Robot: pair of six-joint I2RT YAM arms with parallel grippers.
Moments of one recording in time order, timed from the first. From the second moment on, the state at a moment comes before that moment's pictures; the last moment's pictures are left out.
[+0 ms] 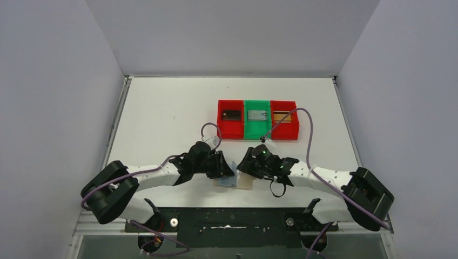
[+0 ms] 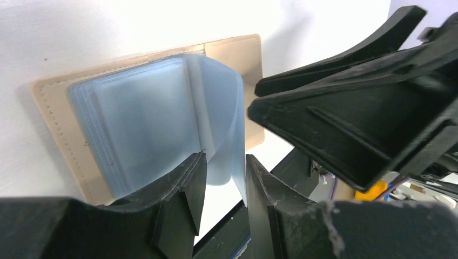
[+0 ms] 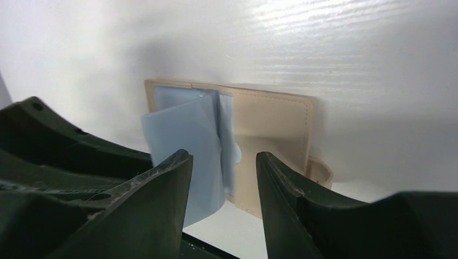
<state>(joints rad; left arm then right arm) -0.82 1.40 0.51 0.20 0.28 -0.96 0.86 1.33 0.58 -0.13 0.09 1.09</state>
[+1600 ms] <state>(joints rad) -0.75 0.92 0.36 -0.04 -0.02 -1.02 0.83 1.29 0.53 -0.01 0.05 1.08</state>
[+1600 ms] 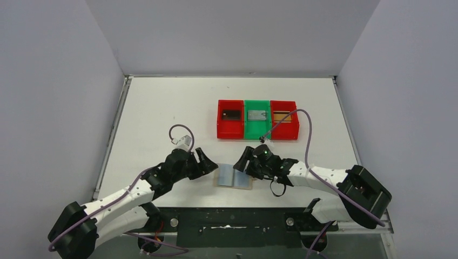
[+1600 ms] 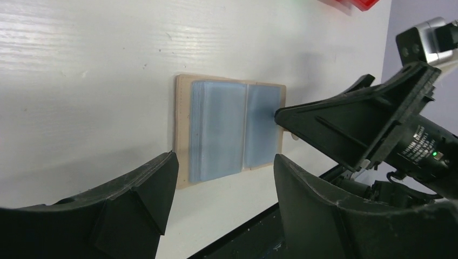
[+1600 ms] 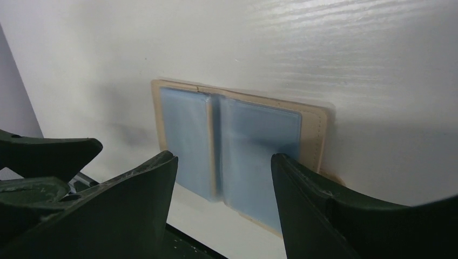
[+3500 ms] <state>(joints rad) -0.79 1.40 0.46 0.27 0.30 -0.99 0.81 1.33 0.52 -0.02 0.04 1.11</state>
